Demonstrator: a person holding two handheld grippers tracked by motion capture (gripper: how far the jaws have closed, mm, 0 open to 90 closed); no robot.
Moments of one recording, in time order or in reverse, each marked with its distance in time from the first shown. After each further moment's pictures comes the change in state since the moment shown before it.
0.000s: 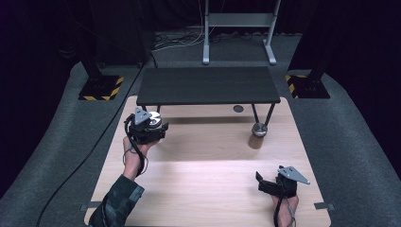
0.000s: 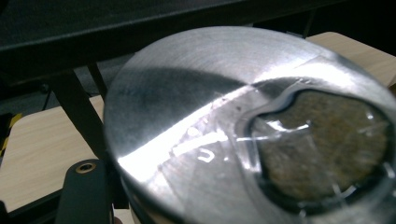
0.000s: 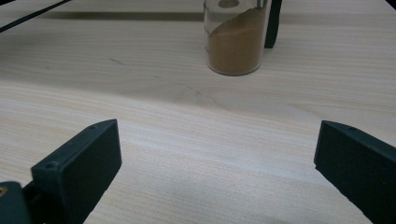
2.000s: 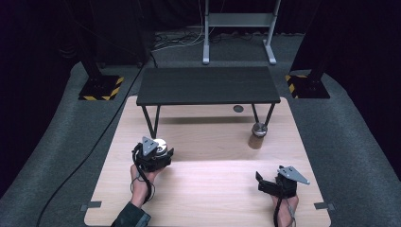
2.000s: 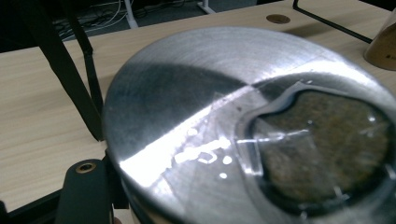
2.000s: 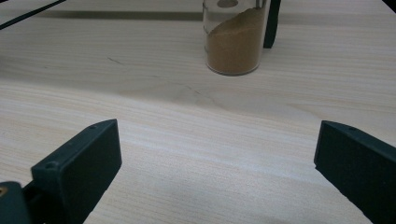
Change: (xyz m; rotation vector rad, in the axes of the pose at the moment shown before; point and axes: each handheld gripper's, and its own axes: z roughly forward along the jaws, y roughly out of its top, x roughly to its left) left arm -0.041 -0.076 -0.006 0.043 0.014 -0.030; right arm 0.002 0.000 0.000 0.001 -0.007 -0.003
